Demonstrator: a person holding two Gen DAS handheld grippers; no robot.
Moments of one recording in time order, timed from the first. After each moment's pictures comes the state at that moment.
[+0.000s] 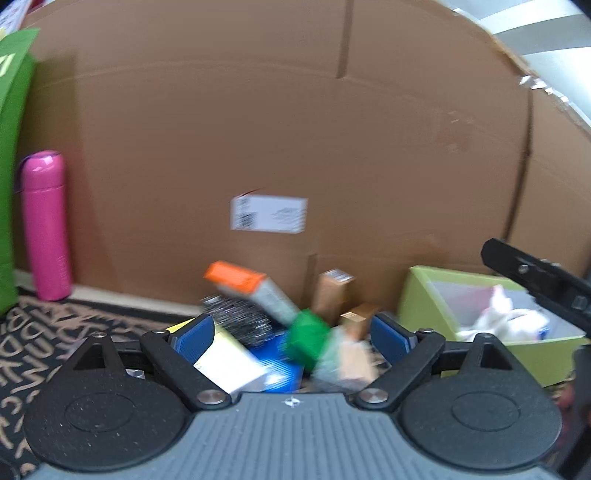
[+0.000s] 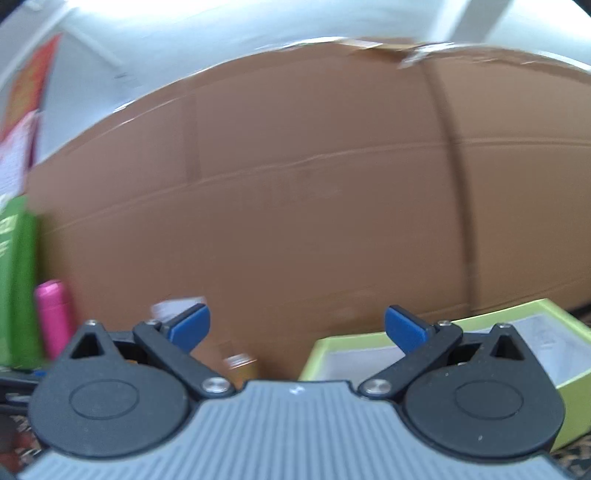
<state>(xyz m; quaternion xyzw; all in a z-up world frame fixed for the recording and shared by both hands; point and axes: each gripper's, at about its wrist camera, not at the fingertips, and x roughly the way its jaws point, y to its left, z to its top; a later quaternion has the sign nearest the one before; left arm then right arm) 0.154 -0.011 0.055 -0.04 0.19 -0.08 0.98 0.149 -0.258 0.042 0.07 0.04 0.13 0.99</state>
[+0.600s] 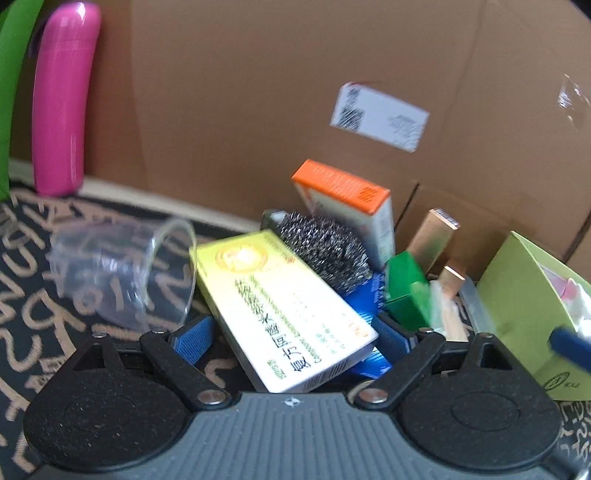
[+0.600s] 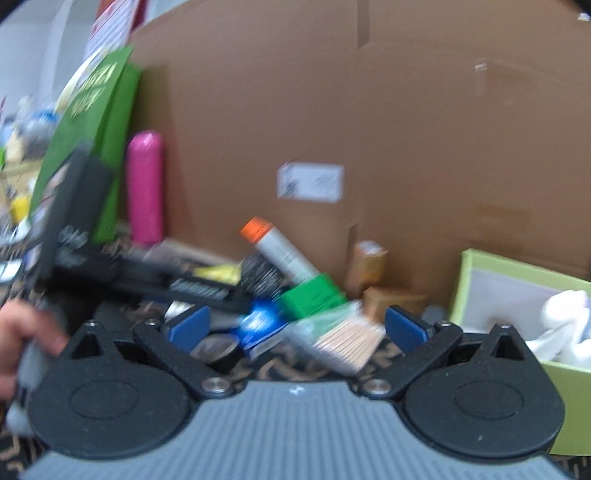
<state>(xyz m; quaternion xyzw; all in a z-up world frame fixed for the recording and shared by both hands) 0.228 0.035 -0.008 -0.13 0.30 -0.05 0.94 0.152 -0.168 0.003 -0.08 0.18 0.26 0.94</state>
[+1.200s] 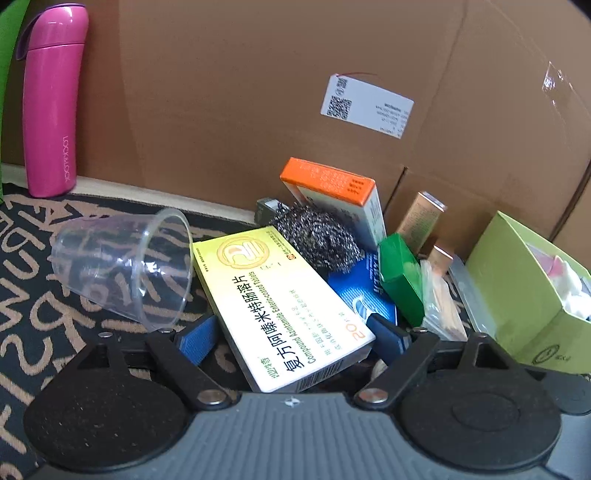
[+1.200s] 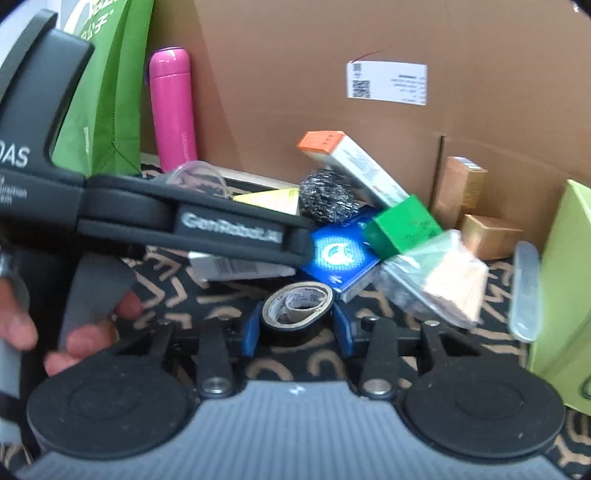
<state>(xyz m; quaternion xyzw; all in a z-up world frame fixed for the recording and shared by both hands) 0.218 0.040 -0.002 -0.10 0.33 -0.08 0.94 0.174 -0.116 -0.034 -0.09 0.30 0.29 0.90</state>
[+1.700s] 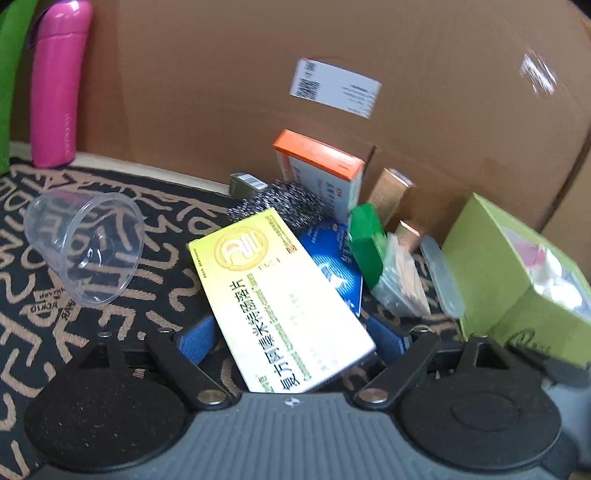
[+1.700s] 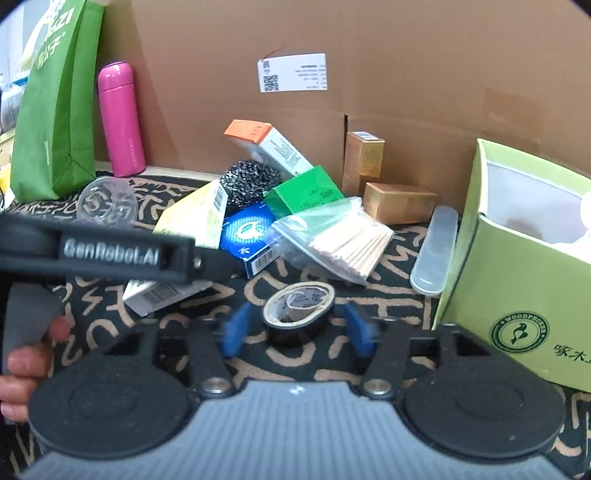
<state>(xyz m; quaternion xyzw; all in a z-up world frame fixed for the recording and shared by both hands) 0.192 0.020 -0.004 -0.14 0.33 -0.07 0.93 0.174 -0.173 -0.035 -0.07 0.31 0.24 0.92</state>
